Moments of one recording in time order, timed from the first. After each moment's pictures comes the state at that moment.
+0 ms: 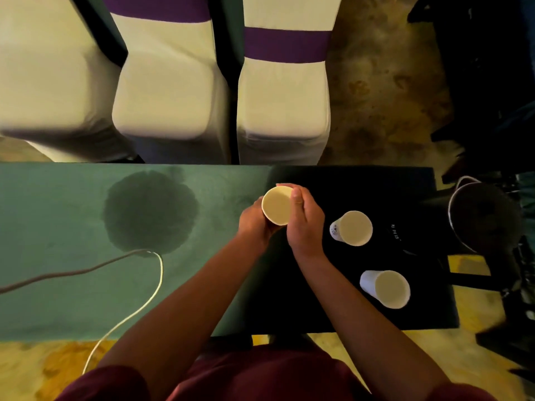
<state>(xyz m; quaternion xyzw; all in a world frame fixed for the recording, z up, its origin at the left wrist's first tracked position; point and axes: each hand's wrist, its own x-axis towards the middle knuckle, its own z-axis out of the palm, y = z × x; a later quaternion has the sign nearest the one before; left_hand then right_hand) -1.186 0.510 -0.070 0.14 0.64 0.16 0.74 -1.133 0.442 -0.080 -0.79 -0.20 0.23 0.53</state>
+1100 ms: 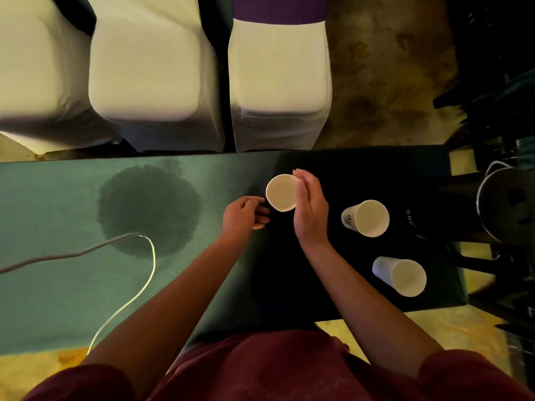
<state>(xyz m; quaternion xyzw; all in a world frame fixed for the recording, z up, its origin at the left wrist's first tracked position) -1.238 0.551 -0.125 0.42 0.59 0.02 0.69 -1.133 0.461 -0.110 -0.83 -0.19 0.25 0.47</state>
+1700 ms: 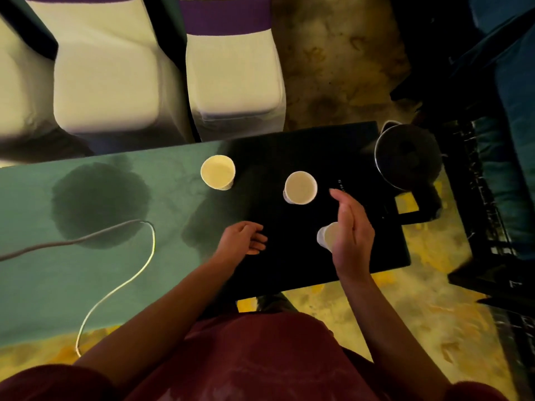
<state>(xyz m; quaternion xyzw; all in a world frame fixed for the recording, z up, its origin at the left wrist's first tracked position) -1.218 0.408 -0.111 0.44 0.54 -0.08 0.71 -1.078 0.252 -0.036 -0.83 -0.19 0.12 0.51</state>
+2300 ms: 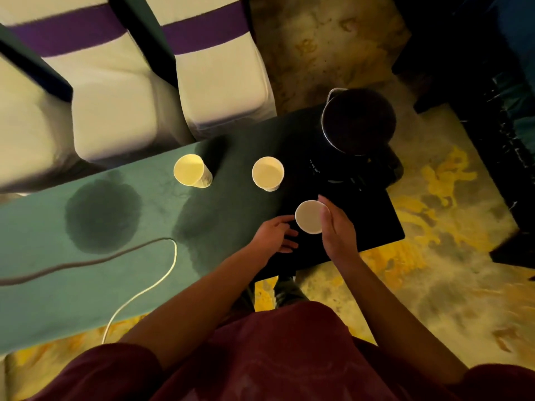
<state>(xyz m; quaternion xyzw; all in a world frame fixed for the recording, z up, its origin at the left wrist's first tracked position) -1.142 0.303 -0.093 0.51 0.49 -0.18 0.68 -1.054 0.167 -0.118 -0.86 -0.16 0.25 0.41</state>
